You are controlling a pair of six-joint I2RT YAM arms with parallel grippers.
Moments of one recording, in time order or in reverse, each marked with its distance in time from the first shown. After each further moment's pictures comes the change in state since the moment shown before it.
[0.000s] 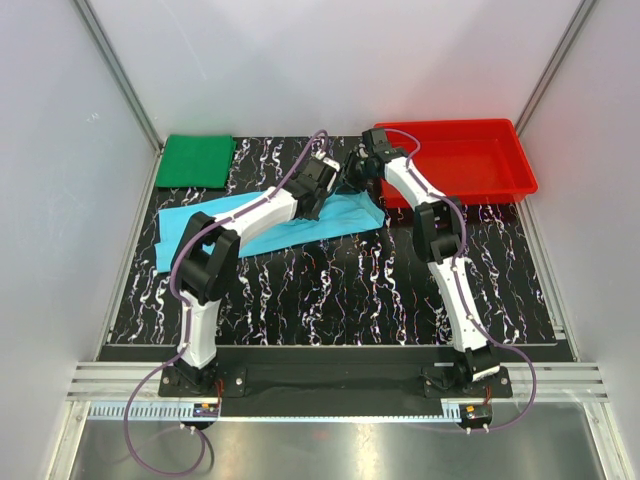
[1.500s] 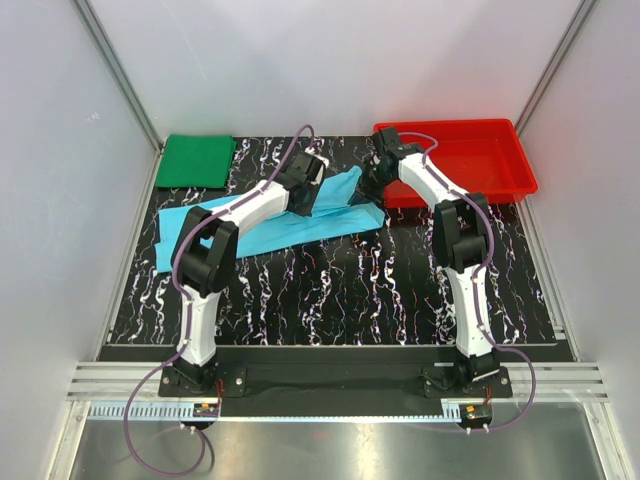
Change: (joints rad) left arm 0.083 0.048 0.040 -0.016 0.123 0.001; right arm -0.007 -0.340 -0.360 -0.158 0.105 -0.054
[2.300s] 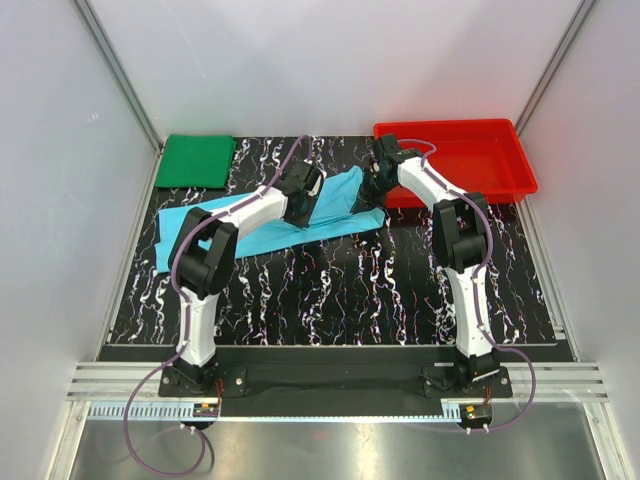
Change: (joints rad) left arm -0.001 -0.025 -0.092 -0.023 0.045 -0.019; right arm -0.001 -0.003 -0.080 0.000 0.008 -0.036
